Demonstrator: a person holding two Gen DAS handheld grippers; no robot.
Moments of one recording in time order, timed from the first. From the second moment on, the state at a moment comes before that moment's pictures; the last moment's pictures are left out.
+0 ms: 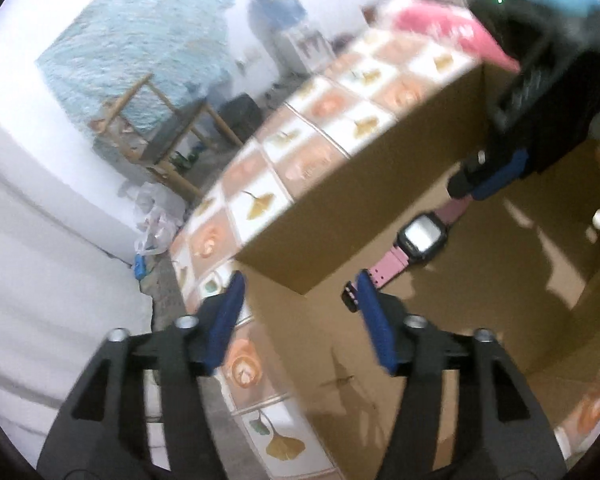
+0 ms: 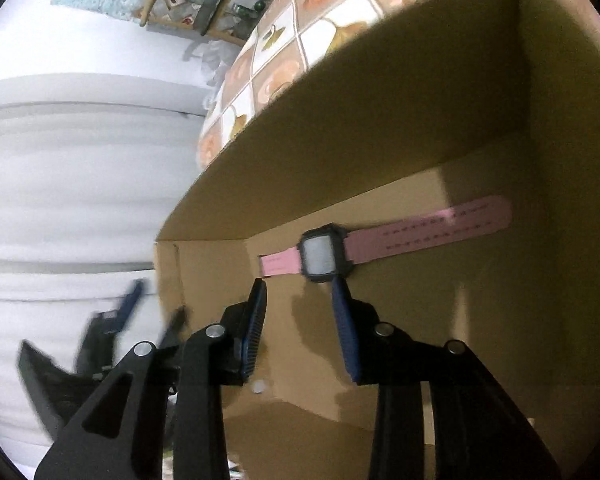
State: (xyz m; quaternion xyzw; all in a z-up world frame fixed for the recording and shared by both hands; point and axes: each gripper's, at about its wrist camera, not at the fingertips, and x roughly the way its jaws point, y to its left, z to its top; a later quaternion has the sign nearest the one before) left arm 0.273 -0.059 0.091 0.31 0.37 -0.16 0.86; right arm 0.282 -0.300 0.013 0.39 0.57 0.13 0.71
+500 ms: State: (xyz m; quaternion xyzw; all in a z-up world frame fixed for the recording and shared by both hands) left arm 0.134 0.055 0.116 0.09 0.33 -0.08 0.94; right arm 0.311 -0.276 -0.032 0.39 0.65 0.09 0.64
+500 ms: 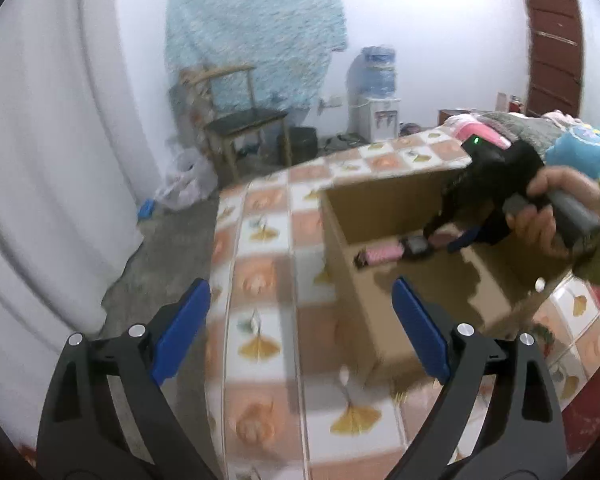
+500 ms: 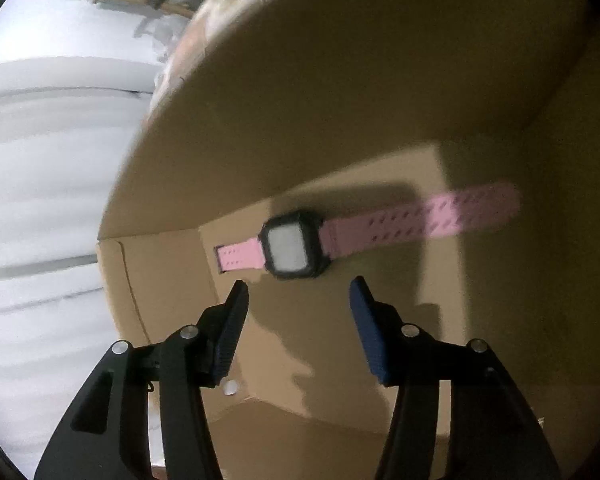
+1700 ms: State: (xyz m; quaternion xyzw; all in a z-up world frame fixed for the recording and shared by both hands) left arm 0.087 0.068 0.046 0.01 0.40 -0.13 0.90; right arm 0.186 -0.280 0.084 0.32 0.44 0.18 0.82
